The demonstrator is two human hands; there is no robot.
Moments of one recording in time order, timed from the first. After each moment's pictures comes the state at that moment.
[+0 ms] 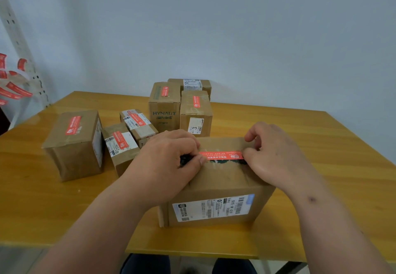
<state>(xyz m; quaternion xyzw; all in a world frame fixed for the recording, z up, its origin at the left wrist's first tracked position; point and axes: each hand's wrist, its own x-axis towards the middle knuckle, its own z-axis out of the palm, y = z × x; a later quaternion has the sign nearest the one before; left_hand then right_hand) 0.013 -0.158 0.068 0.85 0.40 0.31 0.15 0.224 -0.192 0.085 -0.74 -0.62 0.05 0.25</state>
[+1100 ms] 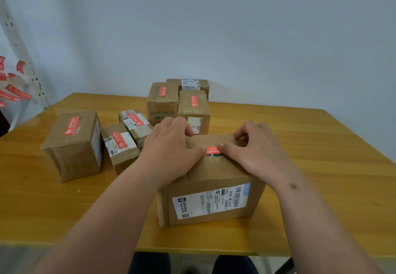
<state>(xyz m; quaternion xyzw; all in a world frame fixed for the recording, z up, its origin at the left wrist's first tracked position) 0.037 -0.139 0.077 0.78 0.54 0.25 0.18 0.220 -0.175 0.070 -0.75 -0.58 0.13 0.29</state>
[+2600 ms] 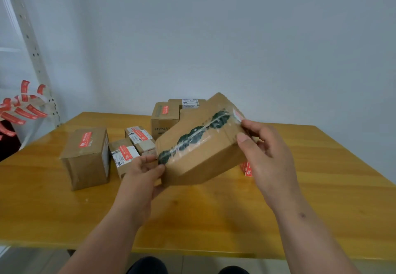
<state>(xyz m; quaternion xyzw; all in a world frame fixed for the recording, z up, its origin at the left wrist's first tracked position) -0.004 -0.161 0.025 0.39 0.47 0.53 0.59 0.203 -0.235 0.090 -0.59 -0.53 0.12 0.60</state>
